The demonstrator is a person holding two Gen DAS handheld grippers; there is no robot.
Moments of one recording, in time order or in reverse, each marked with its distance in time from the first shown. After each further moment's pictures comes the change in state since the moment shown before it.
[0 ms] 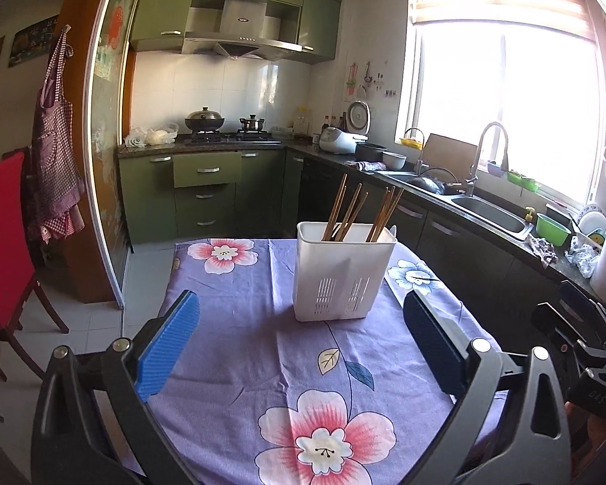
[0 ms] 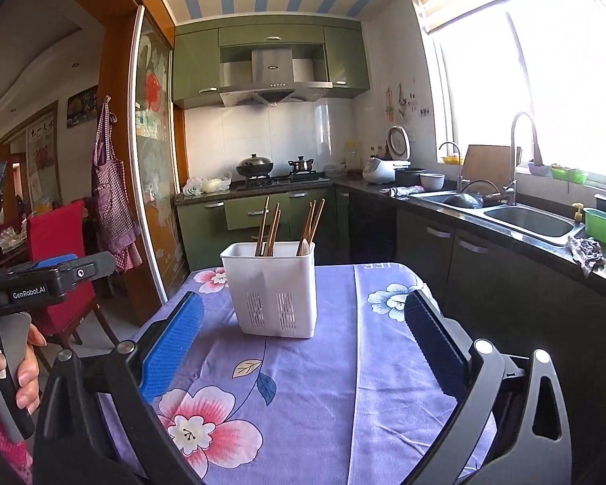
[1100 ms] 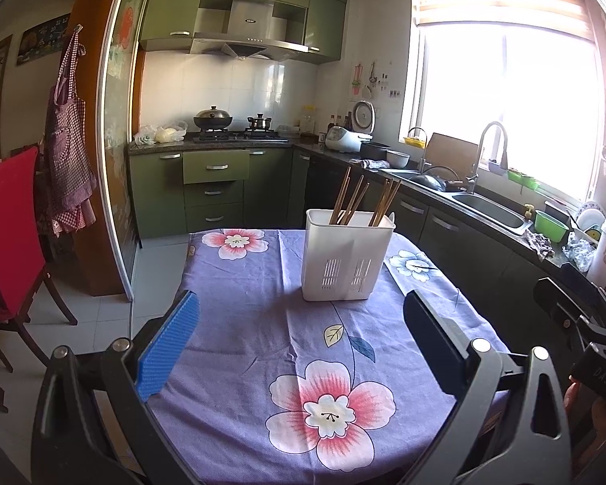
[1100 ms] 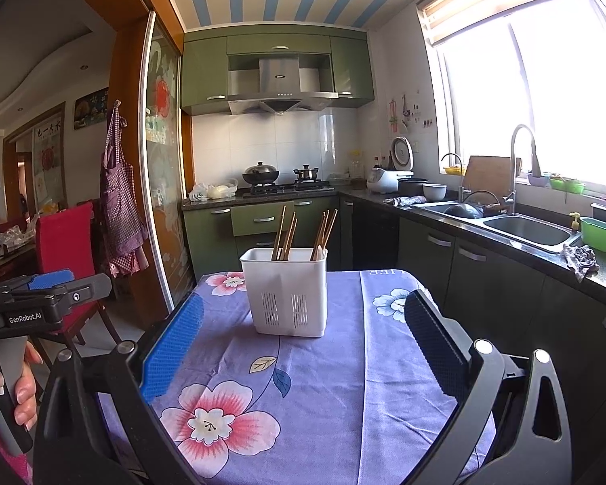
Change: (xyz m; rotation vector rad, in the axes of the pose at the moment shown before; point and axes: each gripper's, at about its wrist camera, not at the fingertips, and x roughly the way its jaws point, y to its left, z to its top) left arm -0.042 0.006 -0.017 0.001 0.007 0.022; right arm -0.035 0.023 0.017 -0.009 -0.016 0.017
